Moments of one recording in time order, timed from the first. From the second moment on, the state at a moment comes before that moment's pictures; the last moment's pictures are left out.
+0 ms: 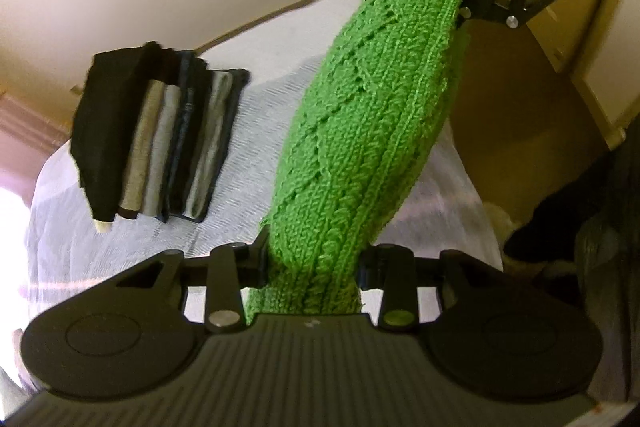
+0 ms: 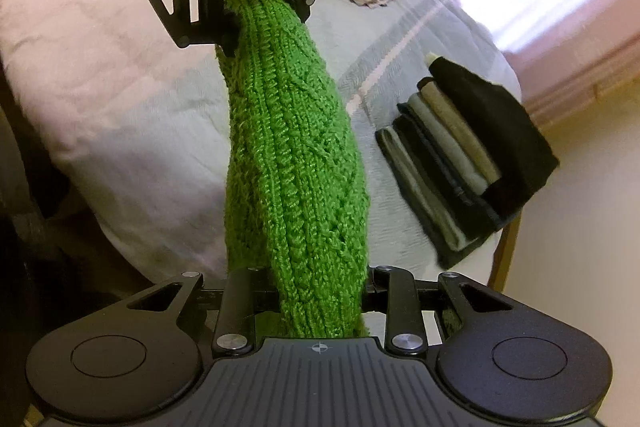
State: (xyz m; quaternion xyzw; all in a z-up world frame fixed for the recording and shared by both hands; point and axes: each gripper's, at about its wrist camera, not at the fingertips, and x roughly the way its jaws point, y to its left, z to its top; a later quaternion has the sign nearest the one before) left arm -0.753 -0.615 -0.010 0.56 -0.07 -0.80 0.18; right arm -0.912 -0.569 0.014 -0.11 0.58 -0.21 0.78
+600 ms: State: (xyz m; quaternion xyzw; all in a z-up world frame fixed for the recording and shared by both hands) left arm -0.748 -0.722 0.056 0.52 -0.09 -0.82 0.24; right arm -0.905 -0.688 0.084 -0.19 0.57 -0.18 0.78
